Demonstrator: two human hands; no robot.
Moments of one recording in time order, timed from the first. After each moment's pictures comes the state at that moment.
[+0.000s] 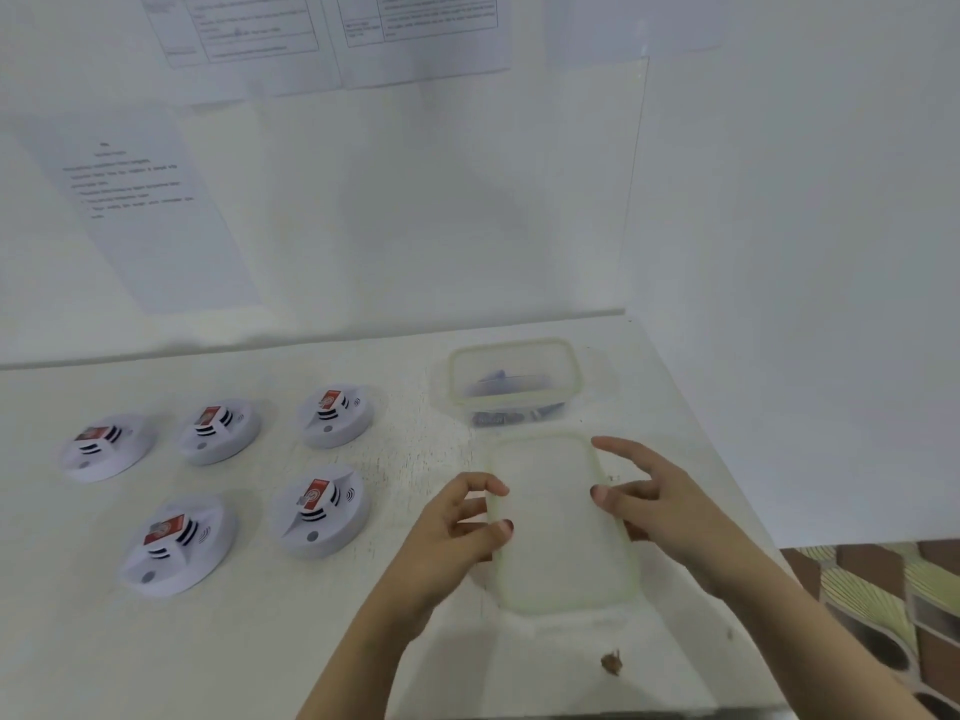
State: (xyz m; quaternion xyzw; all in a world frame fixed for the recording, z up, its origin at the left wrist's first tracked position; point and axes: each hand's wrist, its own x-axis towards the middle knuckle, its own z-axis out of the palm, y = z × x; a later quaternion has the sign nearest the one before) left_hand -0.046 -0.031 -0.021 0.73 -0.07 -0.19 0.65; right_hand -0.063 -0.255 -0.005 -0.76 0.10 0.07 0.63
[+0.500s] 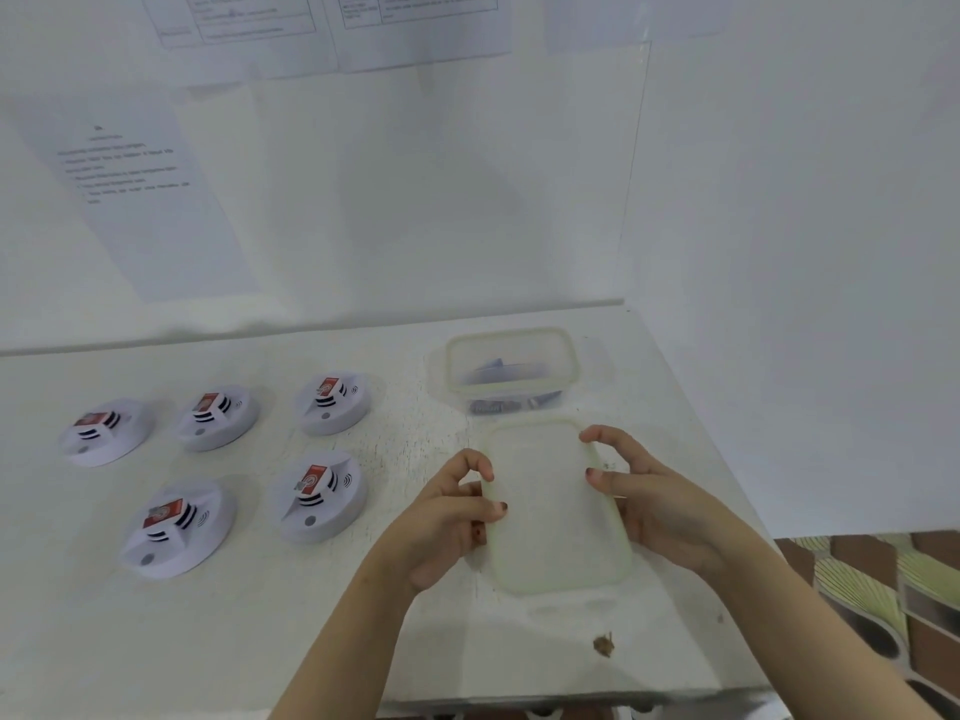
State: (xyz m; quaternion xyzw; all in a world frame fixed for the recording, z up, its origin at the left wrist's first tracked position) left_hand -0.019 -0.031 -0.036 0.58 -0.06 -0.29 0.76; right_hand -0.050 -0.264 -0.020 -0.57 0.05 0.20 0.80
